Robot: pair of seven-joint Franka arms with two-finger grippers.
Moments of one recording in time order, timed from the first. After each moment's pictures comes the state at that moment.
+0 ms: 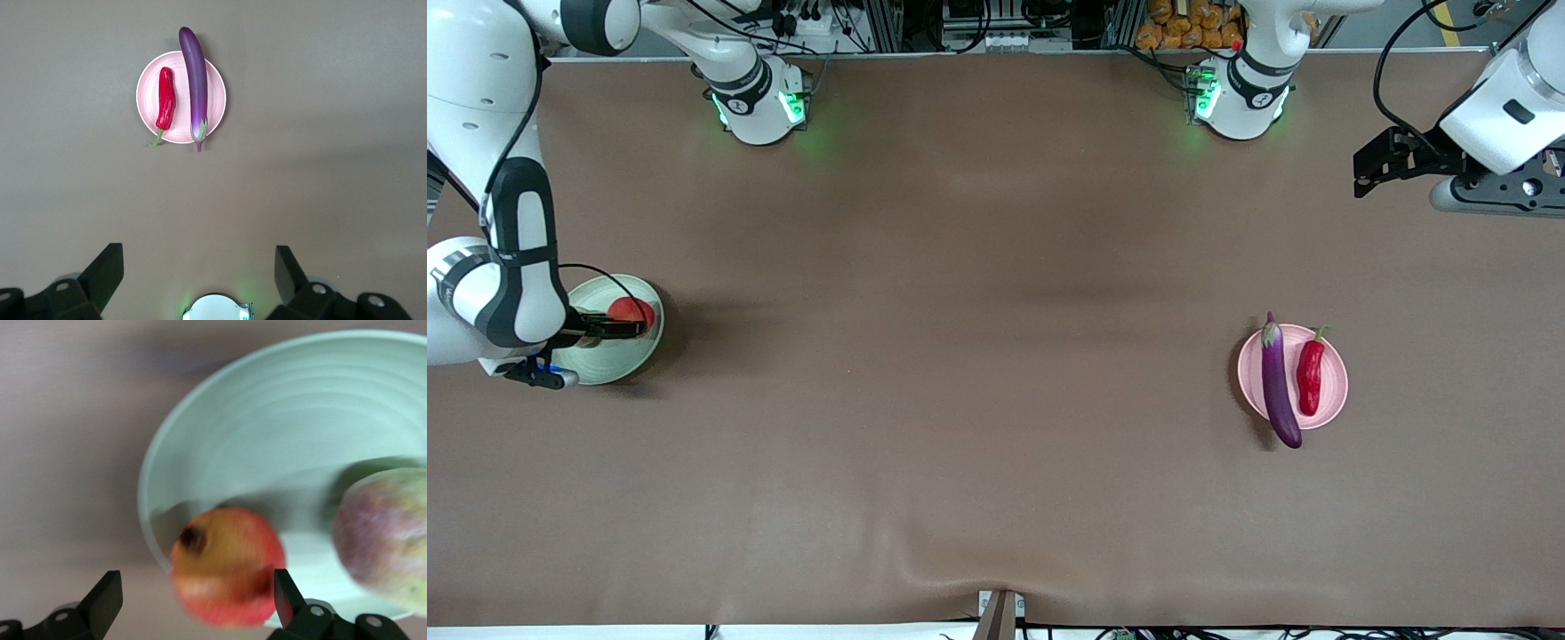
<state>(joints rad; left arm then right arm) -0.11 -0.03 -0.05 -1.54 0.02 1.42 -0.04 0.12 0.63 -0.53 -1.73 0.37 1.77 -0.40</state>
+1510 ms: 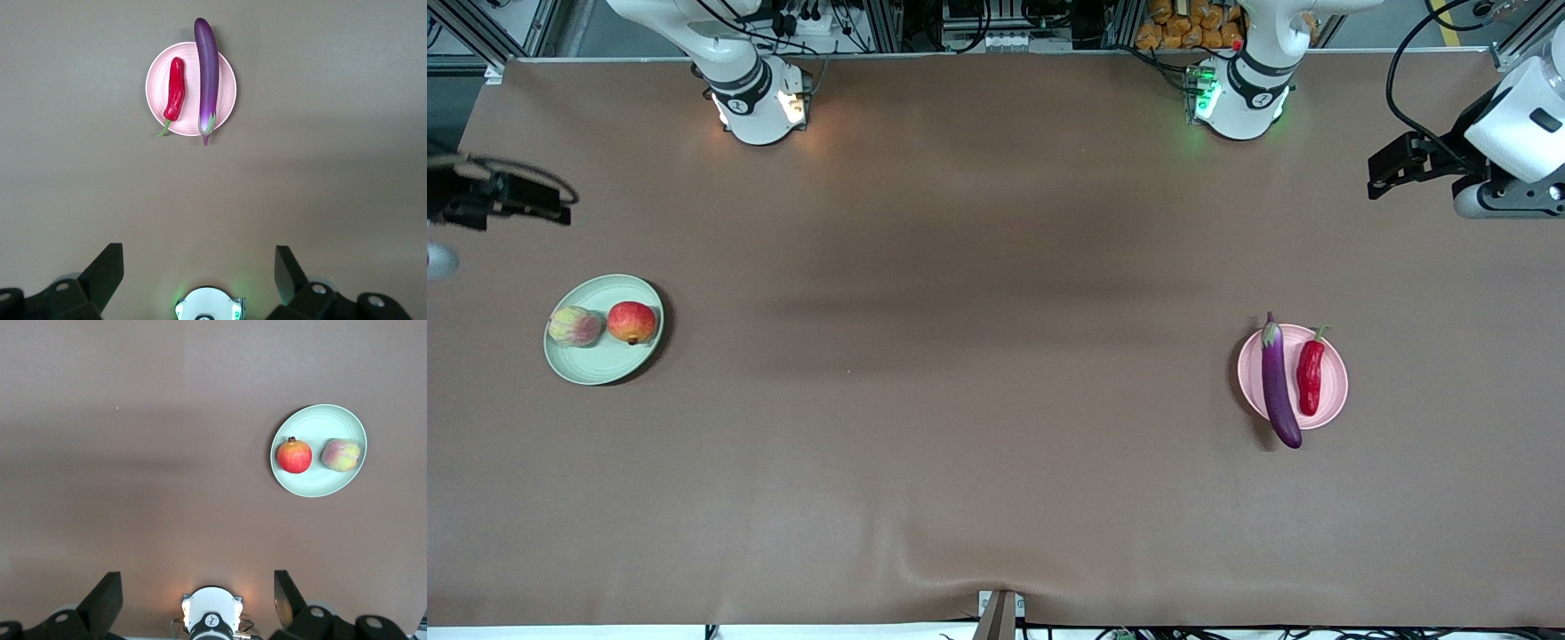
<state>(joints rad) -0.09 -0.03 -0.04 -1.52 0.02 1.39 -0.09 0.04 0.25 0.00 -1.06 0.01 1.08 -0.01</state>
